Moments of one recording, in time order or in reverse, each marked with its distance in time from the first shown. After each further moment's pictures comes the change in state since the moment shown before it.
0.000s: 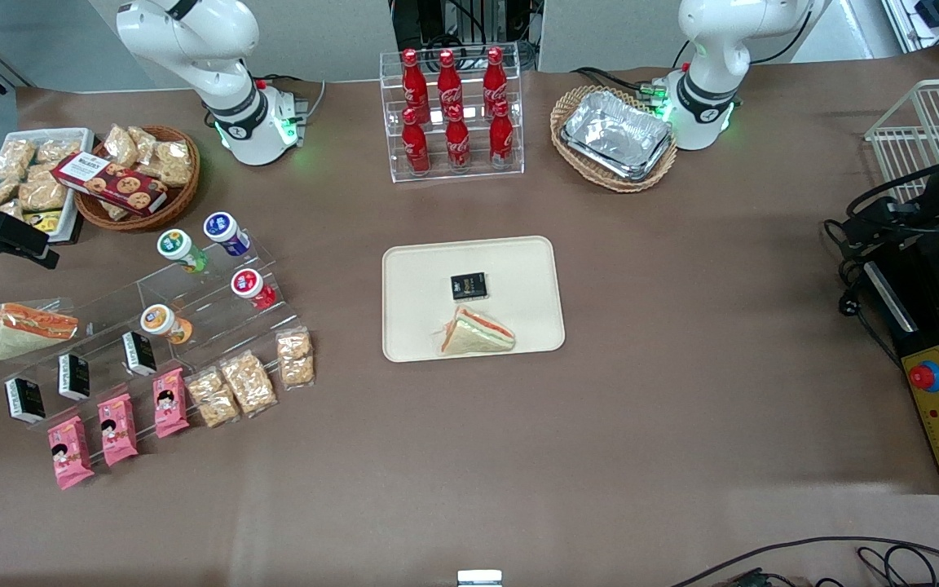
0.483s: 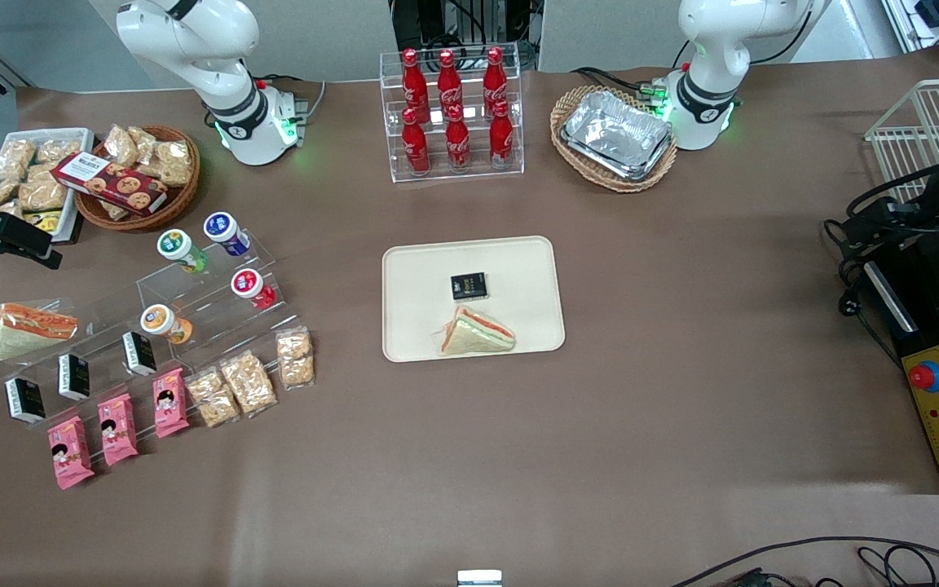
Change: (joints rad) arm 0.005 0.002 0.002 0.000 0.000 0.000 -0.001
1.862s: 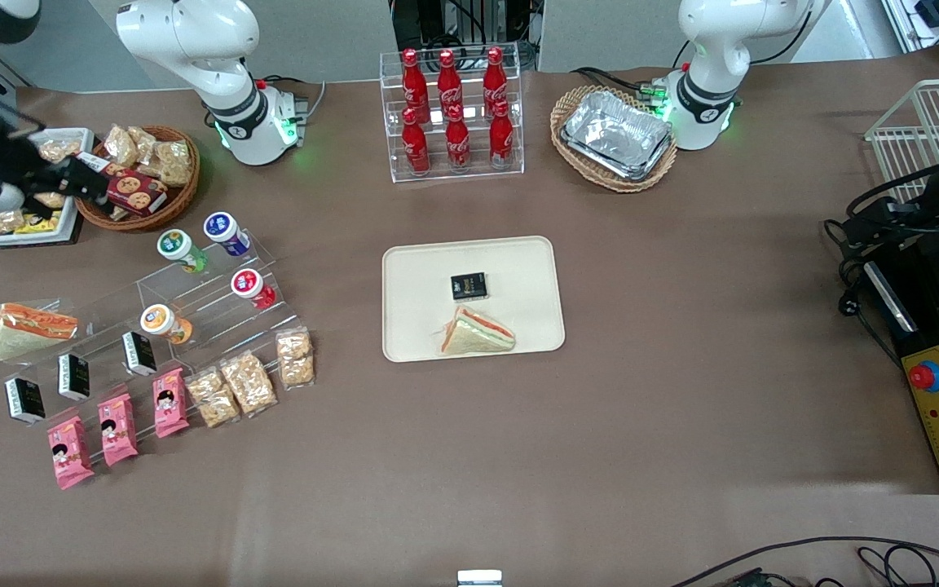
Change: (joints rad) arm 0.020 -0.387 -0.003 -0.530 -0.003 0.171 -0.091
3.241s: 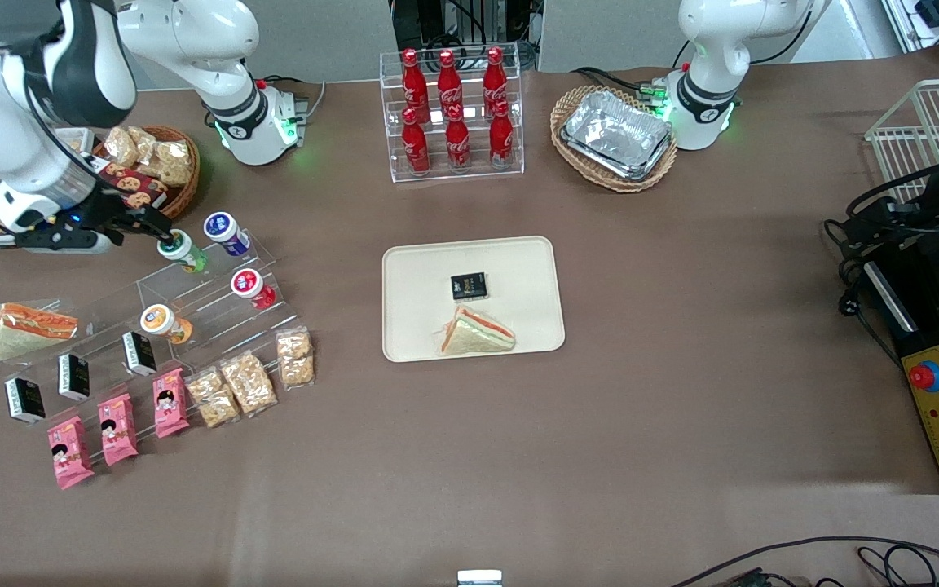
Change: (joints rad) arm -0.033 0.010 0.002 -0.410 -0.016 0.388 0.067
